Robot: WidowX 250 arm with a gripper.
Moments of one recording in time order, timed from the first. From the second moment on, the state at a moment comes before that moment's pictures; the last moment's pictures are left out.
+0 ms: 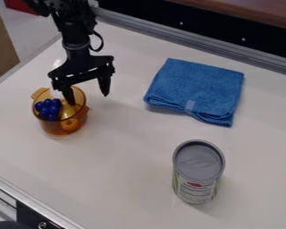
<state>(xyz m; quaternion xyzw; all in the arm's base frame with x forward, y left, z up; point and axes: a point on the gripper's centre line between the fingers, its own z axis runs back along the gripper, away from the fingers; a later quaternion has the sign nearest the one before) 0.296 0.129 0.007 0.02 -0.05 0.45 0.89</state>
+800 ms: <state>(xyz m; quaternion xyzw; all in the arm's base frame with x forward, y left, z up) 0.297 0.129 -0.011 0.02 -0.04 0.48 0.88</state>
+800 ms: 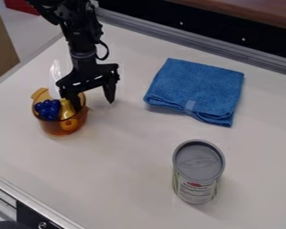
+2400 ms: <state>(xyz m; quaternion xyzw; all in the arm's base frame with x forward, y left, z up) 0.288 0.105 -0.010 0.08 -0.02 0.31 0.95</state>
